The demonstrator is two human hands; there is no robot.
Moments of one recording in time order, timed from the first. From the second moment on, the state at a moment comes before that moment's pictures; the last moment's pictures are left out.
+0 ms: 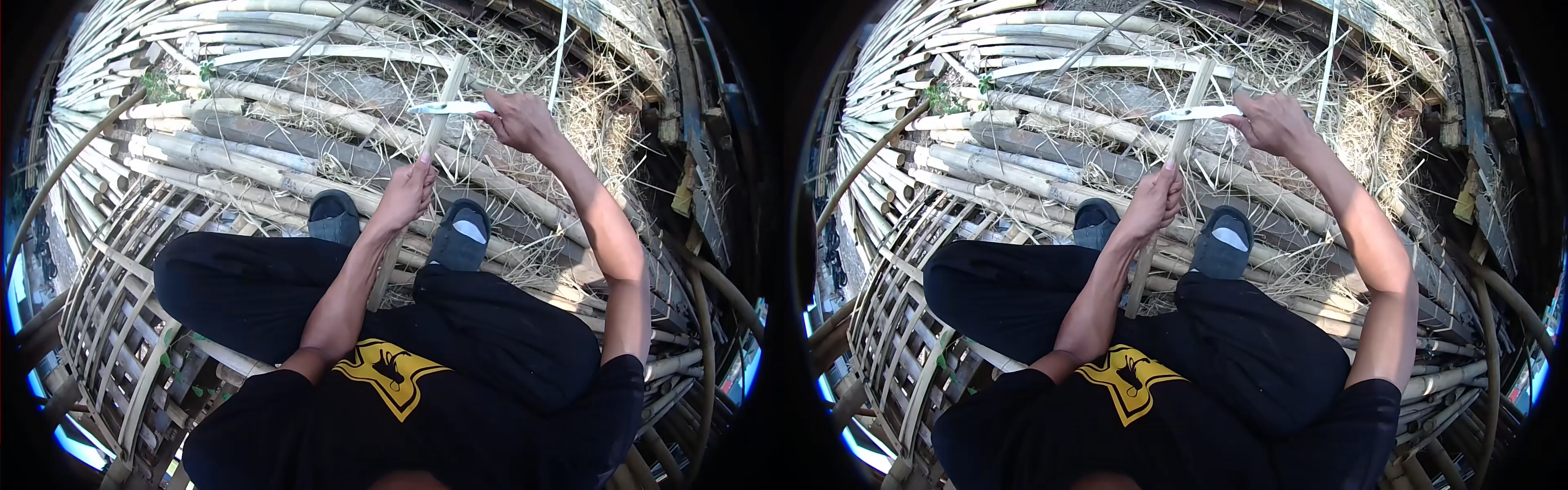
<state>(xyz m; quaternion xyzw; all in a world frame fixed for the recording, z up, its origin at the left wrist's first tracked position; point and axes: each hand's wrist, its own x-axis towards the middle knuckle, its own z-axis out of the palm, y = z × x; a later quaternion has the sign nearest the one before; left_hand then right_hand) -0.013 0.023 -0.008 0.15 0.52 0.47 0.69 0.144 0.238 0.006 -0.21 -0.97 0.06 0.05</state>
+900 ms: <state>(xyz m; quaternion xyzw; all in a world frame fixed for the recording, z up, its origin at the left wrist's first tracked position) -0.021 0.020 0.002 0.16 0.49 0.49 0.71 0.143 0.213 0.029 -0.28 -0.92 0.26 0.04</state>
